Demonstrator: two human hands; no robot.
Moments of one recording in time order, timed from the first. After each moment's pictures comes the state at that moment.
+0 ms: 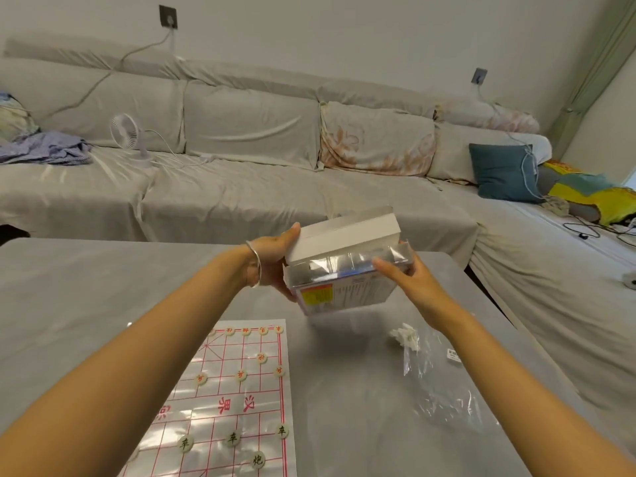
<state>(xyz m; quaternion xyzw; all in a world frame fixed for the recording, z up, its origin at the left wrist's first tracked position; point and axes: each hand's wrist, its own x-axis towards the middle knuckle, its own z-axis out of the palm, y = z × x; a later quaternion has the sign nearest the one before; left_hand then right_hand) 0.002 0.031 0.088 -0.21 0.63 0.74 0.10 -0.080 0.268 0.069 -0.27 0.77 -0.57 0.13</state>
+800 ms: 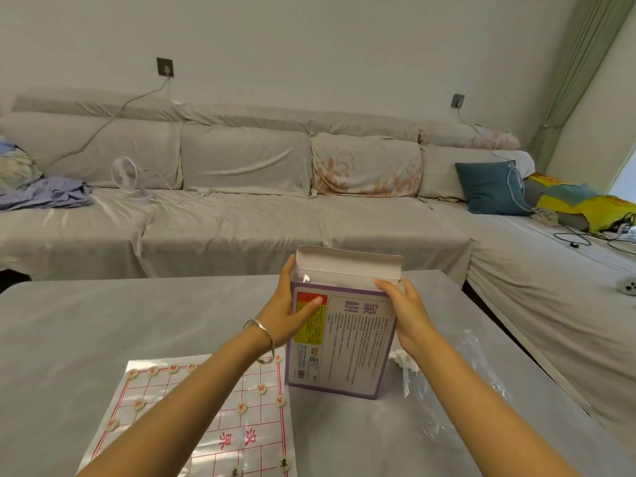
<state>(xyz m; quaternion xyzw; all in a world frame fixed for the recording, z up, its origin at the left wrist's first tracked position) 0.023 0.073 0.046 -0.02 0.84 0.52 -0.14 -0.072 0.255 0.057 -0.08 0.67 -0.73 0.12</state>
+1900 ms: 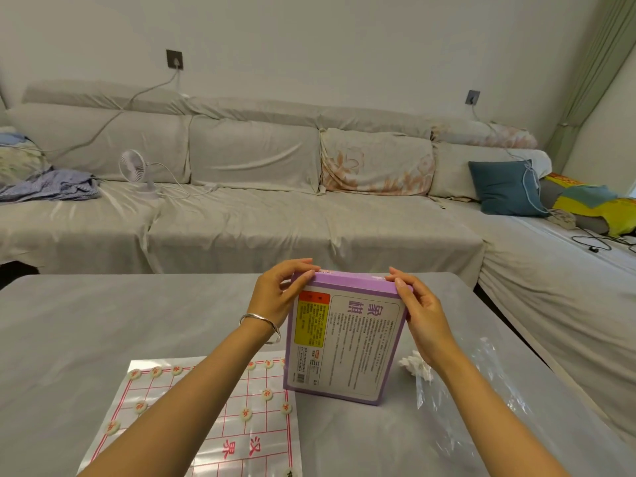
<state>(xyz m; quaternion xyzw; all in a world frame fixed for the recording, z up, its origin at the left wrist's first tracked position) -0.007 0.035 0.039 0.00 0.79 0.52 -0.32 -0.087 0.258 0.042 -0.22 0.70 -0.68 0.03</state>
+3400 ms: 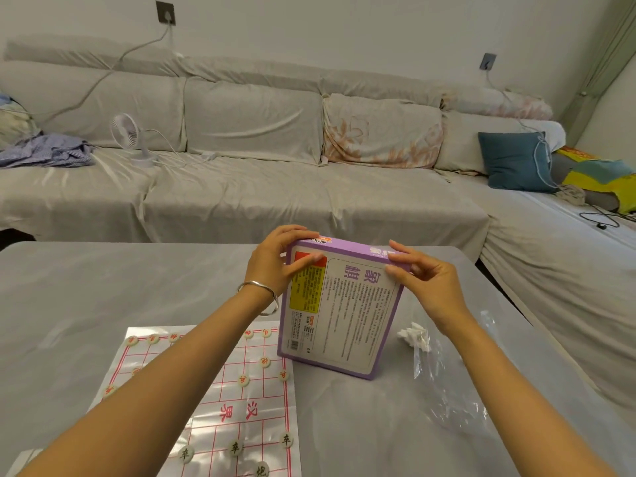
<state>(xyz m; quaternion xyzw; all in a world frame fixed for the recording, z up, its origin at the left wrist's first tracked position) -0.014 0.032 0.030 -0.03 0.84 0.45 -0.31 -0.095 0.274 0.046 -0.27 0.70 -0.66 0.05</state>
